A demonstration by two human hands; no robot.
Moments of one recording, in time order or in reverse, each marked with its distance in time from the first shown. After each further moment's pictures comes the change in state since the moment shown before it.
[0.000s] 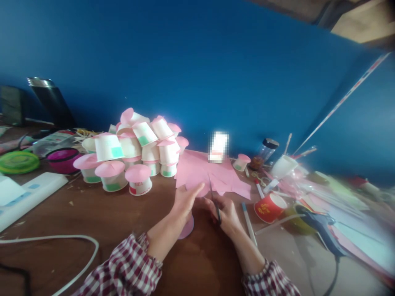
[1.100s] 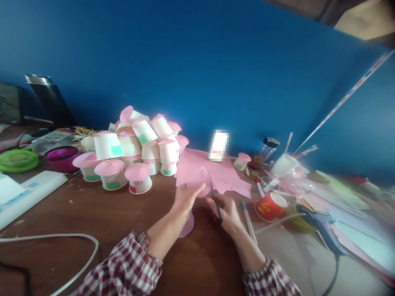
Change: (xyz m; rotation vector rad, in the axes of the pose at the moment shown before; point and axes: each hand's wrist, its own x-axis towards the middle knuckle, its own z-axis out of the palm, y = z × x) left_hand 0.001 -0.001 -0.003 0.041 -0.024 -0.027; right_hand 0.000 -0.003 -0.002 0.016 -0.008 -0.024
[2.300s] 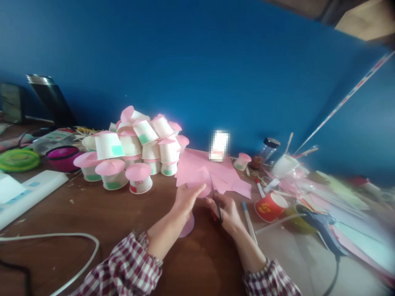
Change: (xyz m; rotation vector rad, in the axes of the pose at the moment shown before) left_hand -0.004 0.004 0.002 -0.039 -0.062 -0.047; right_hand 0.000 0.000 0.000 0.029 -0.015 0.012
